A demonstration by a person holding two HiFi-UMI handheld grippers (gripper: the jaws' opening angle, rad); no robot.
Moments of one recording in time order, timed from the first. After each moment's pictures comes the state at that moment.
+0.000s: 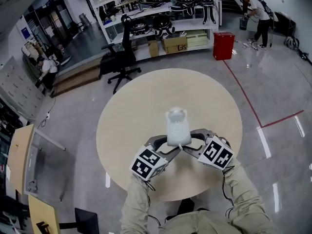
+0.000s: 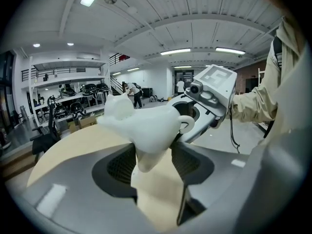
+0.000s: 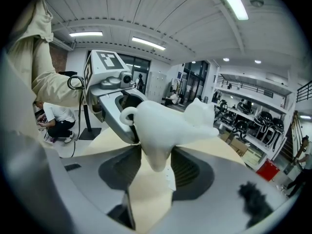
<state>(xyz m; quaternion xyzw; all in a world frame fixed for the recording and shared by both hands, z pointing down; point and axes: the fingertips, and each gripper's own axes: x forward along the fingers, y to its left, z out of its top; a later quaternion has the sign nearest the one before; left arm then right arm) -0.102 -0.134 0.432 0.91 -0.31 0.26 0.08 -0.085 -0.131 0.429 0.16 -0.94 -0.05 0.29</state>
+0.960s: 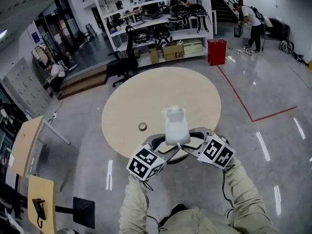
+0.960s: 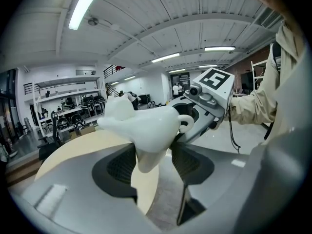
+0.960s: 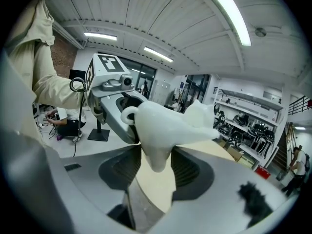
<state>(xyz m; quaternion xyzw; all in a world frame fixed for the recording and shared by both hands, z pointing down) -0.017 0.121 0.370 0.91 -0.32 0.24 0.03 -0.001 0.124 0.368 0.17 -0.95 -0.09 0.26</state>
